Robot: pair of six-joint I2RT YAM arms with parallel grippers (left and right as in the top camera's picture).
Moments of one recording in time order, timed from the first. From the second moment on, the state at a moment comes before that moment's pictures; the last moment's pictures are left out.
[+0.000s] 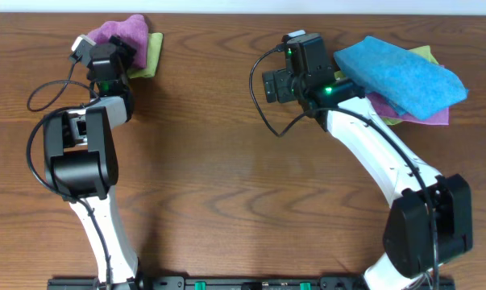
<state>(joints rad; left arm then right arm) 0.12 2.27 1.33 0.58 -0.20 -0.80 0.40 1.80 1.41 -0.44 0.12 0.10</state>
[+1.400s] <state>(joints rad) 0.12 1.39 1.34 -1.11 -0.16 -0.35 0.19 1.53 1.40 -0.89 0.07 0.23</state>
